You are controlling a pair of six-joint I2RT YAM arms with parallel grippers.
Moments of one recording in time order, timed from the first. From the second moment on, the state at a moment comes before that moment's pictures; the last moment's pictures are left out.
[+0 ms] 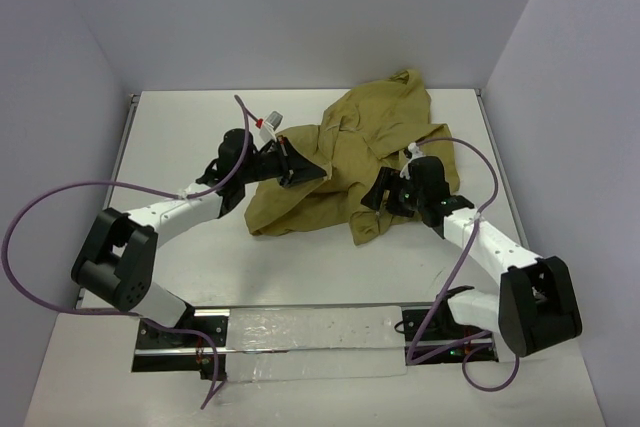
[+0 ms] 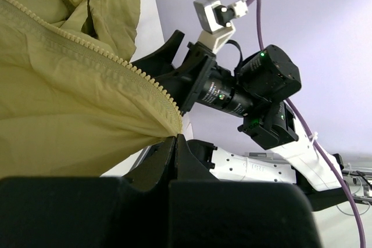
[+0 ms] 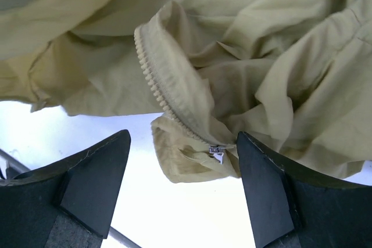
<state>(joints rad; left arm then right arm) -0.55 1.52 0.88 0.44 0.66 -1.17 0.27 1.18 0.61 -0.13 -0.31 0.53</state>
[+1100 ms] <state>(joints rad) -0.57 1.54 0.90 0.42 0.66 -1.17 0.27 1.21 0.60 -0.13 -0.29 0.46</state>
